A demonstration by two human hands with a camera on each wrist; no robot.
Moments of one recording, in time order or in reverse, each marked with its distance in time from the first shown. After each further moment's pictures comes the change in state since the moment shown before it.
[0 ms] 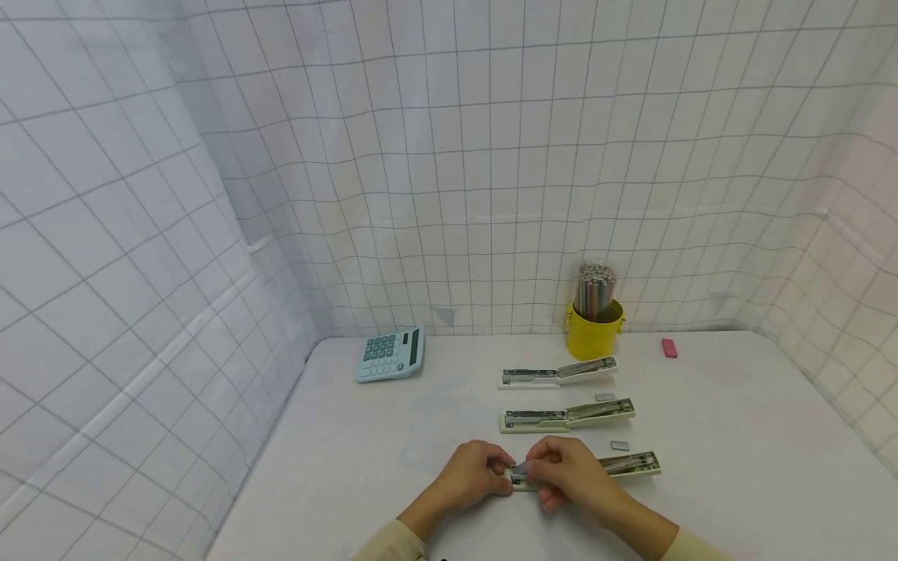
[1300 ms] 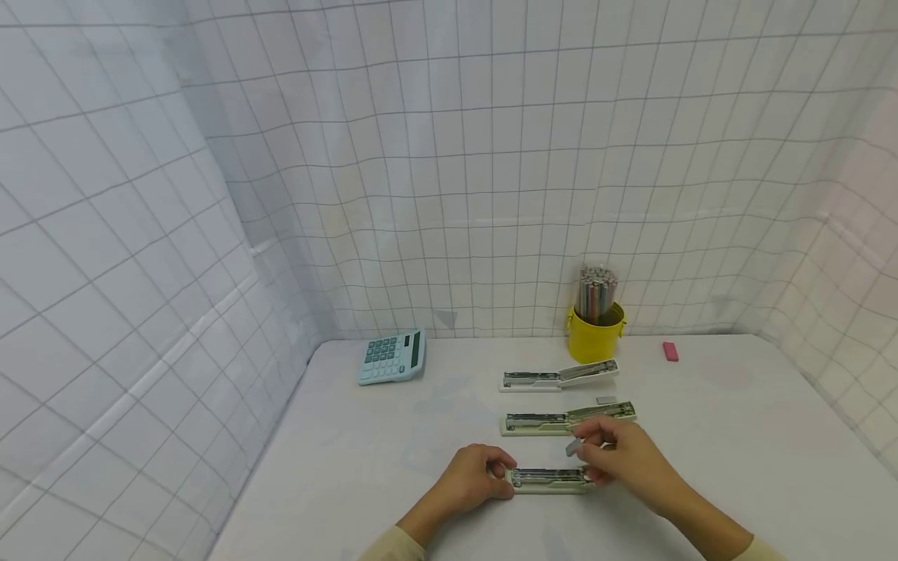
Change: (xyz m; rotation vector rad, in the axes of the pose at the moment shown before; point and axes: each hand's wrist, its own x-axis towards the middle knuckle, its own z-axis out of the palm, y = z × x) left_hand -0.003 0.001 -0.001 -0.028 0.005 -0.012; right_hand -0.033 -0.038 -0.056 -0.232 0.131 -0.058
